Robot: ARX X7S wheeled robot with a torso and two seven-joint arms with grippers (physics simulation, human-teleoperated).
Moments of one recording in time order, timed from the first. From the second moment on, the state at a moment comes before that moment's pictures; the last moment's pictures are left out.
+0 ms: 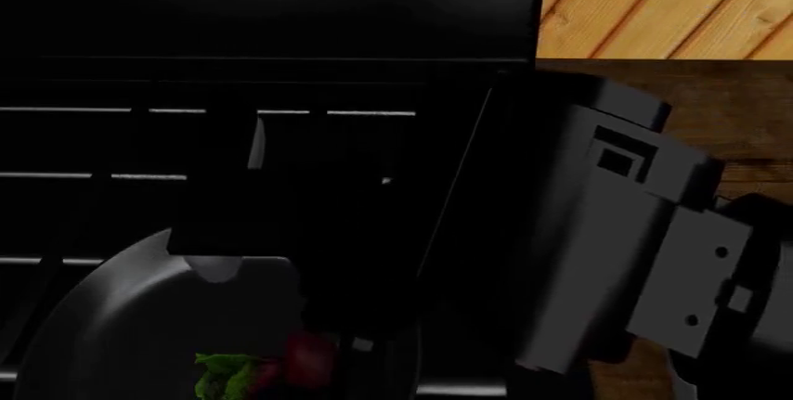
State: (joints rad) left arm -1.09 -0.62 0.04 0.56 -1.48 -1.22 -1.30; right arm 1.76 0.44 -1.36 -0.15 0.89 1.16 -0.78
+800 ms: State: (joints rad) left arm -1.05 -0.65 0.03 0.58 -1.47 -1.18 -1.29; right arm 1.72 0.43 -1.37 -0.11 0.89 1.14 -0.77
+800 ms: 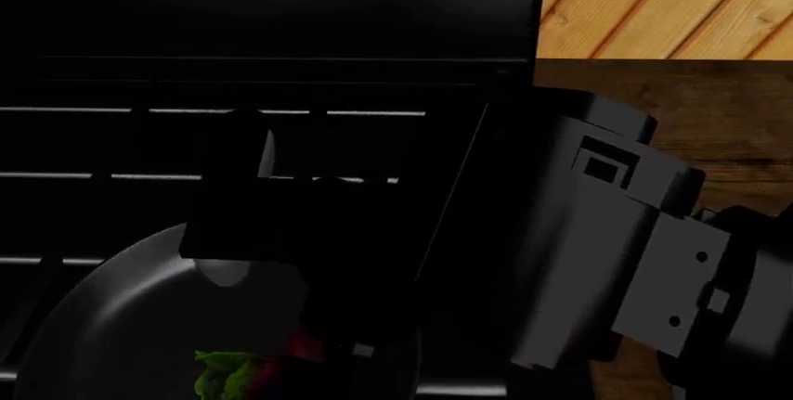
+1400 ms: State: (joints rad) left arm -1.03 -0.68 0.01 0.61 -1.53 -1.16 -1.32; right arm 1.82 0.47 -1.20 -0.18 1.01 1.24 -0.65
